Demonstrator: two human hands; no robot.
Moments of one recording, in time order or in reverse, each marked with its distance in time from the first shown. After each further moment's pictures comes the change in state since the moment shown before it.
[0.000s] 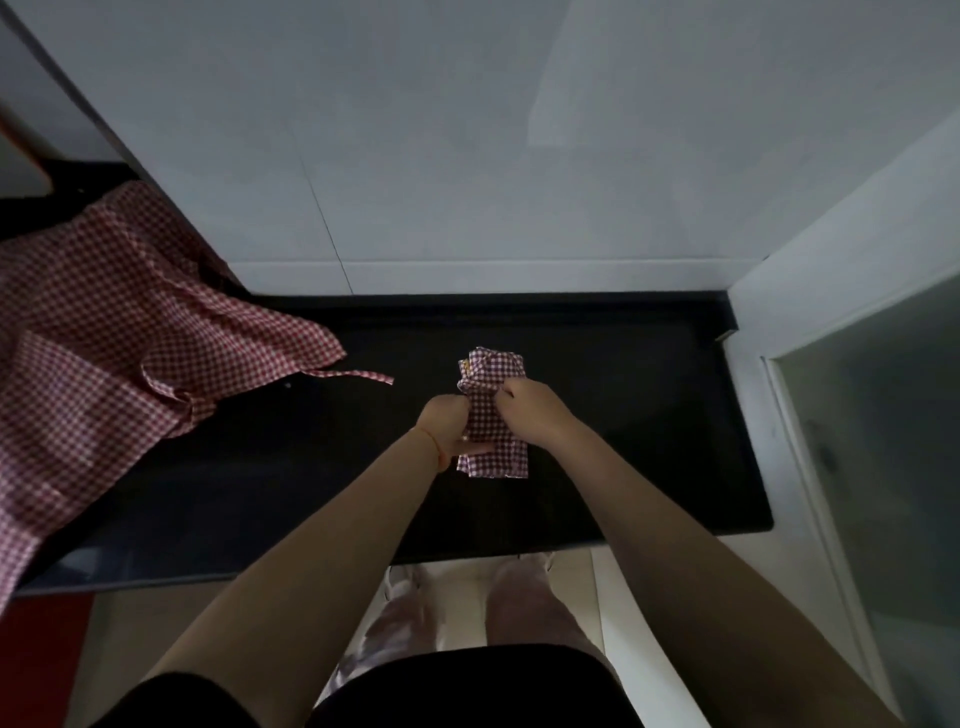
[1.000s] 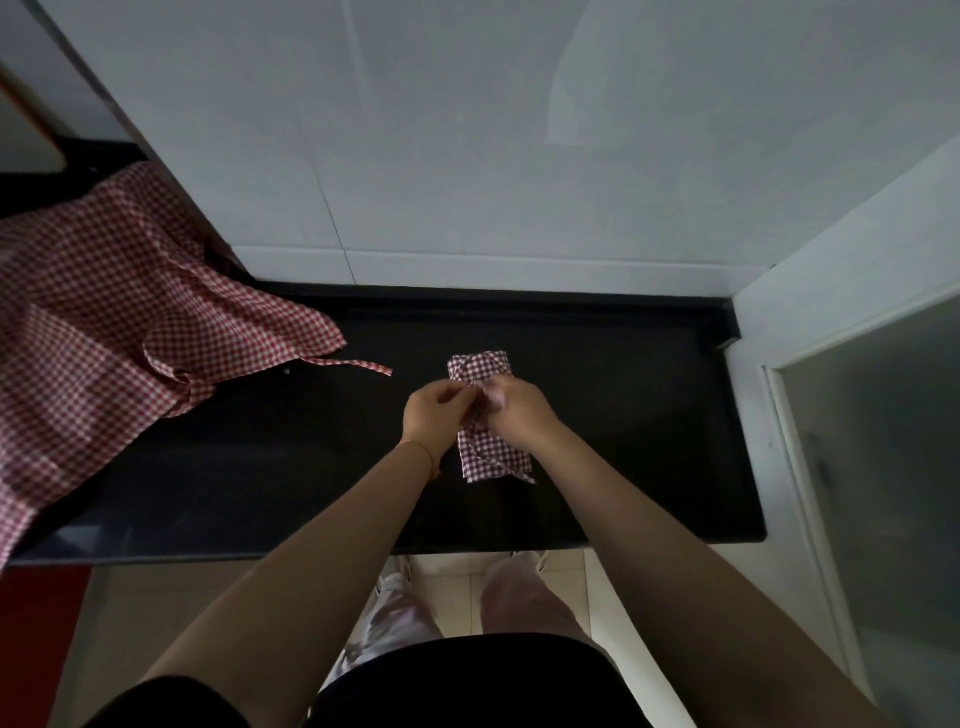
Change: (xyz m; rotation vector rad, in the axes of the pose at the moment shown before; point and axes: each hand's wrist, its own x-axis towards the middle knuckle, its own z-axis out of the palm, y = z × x) left_hand -0.006 -0.021 -0.003 0.159 0.162 0.387; right_hand -0.001 -0.003 0.010 -0.105 0.020 -0.125
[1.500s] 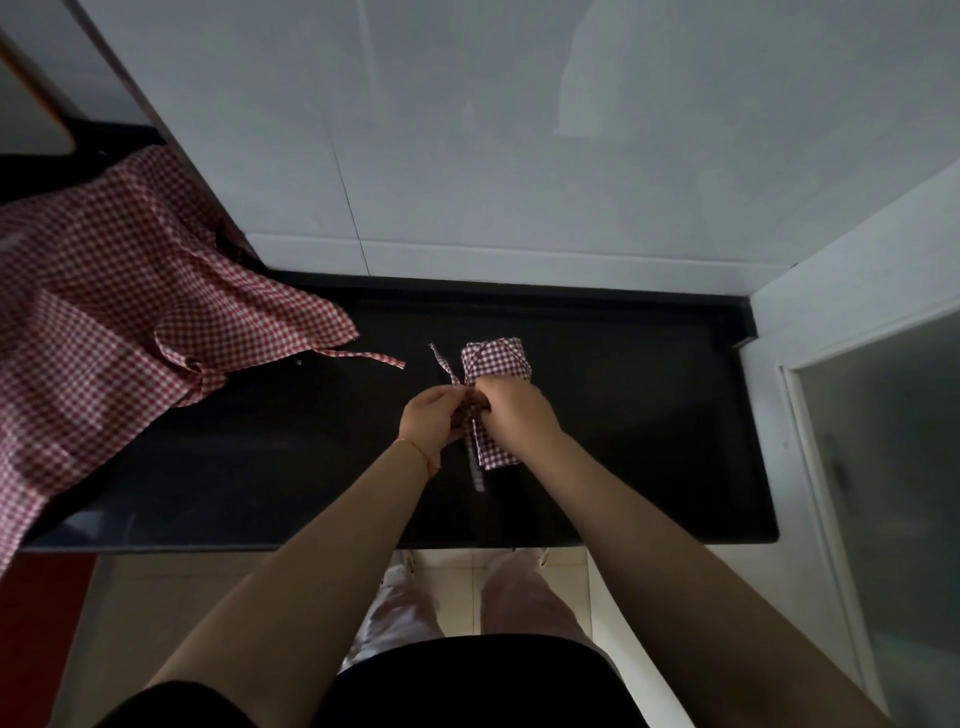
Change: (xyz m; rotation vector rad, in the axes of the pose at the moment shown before) left_hand 0.002 -0.012 -0.014 -0.449 0.006 -0.273; right_hand 0.008 -0.018 0.016 -0.315 -0.034 -0.110
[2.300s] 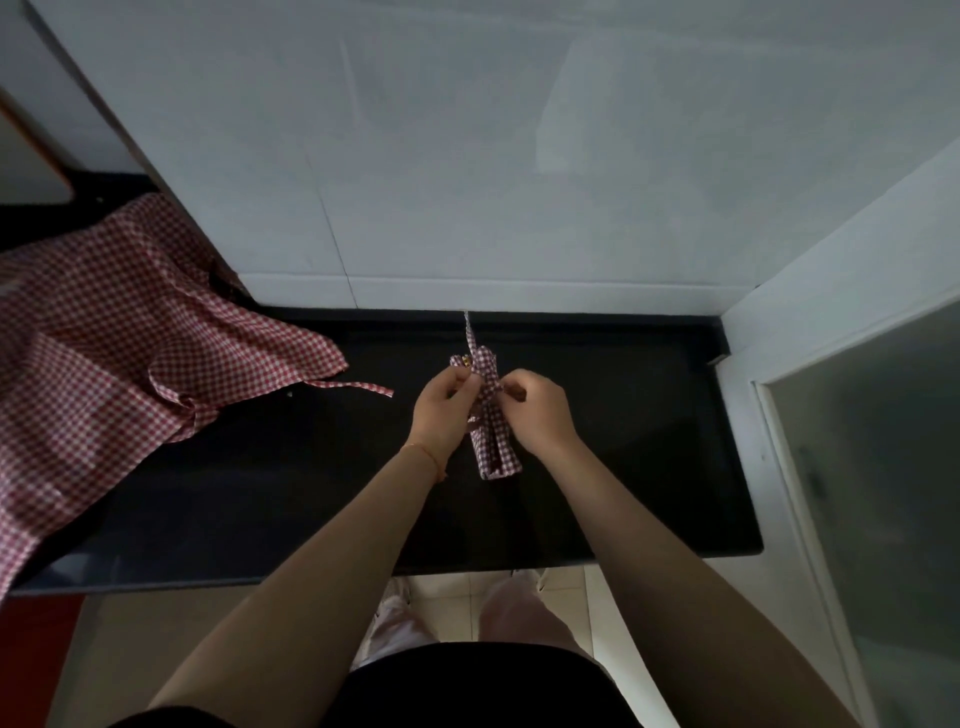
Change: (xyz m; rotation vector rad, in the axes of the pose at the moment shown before) left_hand -0.025 0.037 0.030 0.251 -0.144 0.301; right_hand -0.021 0.025 -0.026 0.640 0.339 0.140
